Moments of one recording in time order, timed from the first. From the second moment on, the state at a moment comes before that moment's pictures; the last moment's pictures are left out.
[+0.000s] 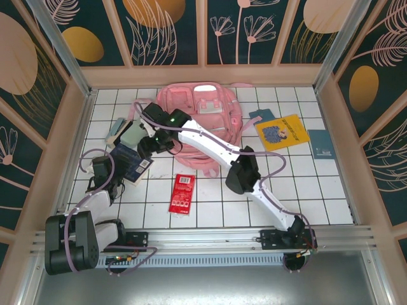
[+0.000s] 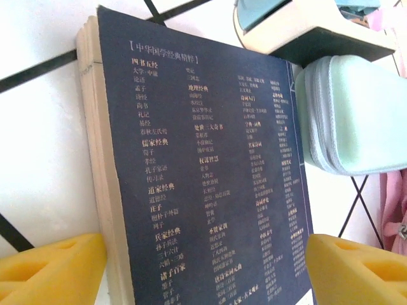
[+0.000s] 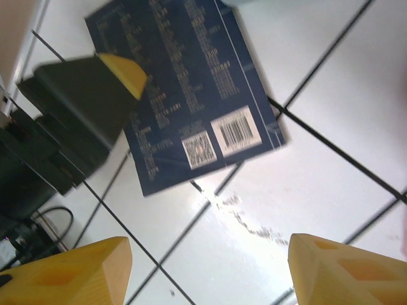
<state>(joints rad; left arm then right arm) 0.13 1.13 0.25 0.15 0.03 -0.96 1.00 2.46 2.54 -1.15 -0.27 0.41</state>
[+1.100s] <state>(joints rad) 0.12 1.17 0.30 0.09 0.04 -0.90 1.01 2.35 1.84 -0.31 -0.23 0.50</state>
